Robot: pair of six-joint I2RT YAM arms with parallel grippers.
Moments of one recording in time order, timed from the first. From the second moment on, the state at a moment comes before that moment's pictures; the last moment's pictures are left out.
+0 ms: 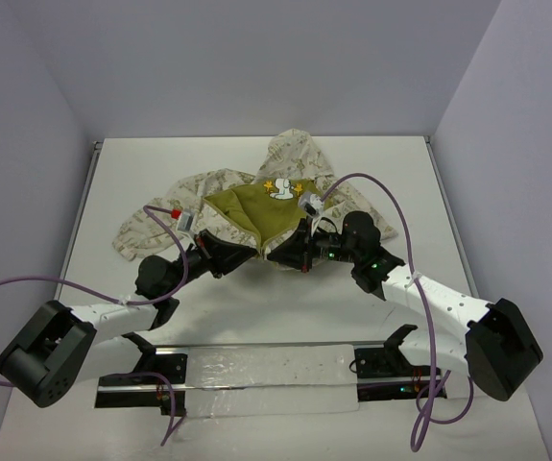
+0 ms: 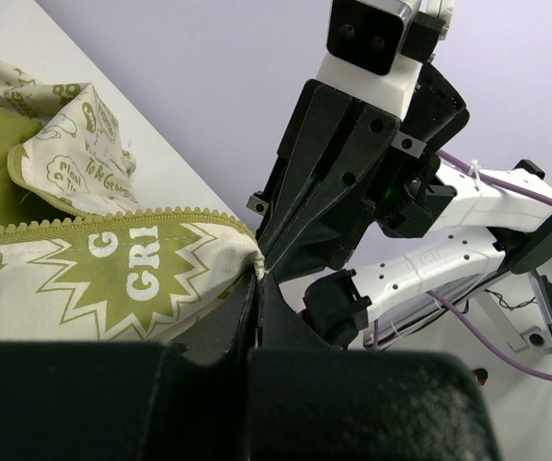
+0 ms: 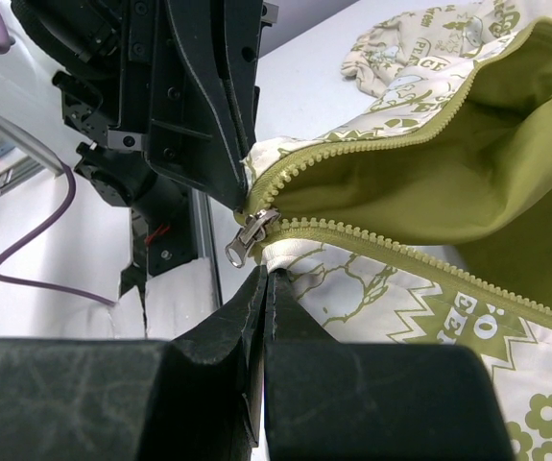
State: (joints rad) left arm -0.62 1.18 0.21 1.28 0.47 -0.99; right arm 0.63 1.12 0.57 0.47 -0.75 0.36
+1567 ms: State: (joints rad) left arm -0.62 1.21 0.21 1.31 0.48 -0.99; right arm 0.63 1.10 0.60 0.46 -0.74 0.36
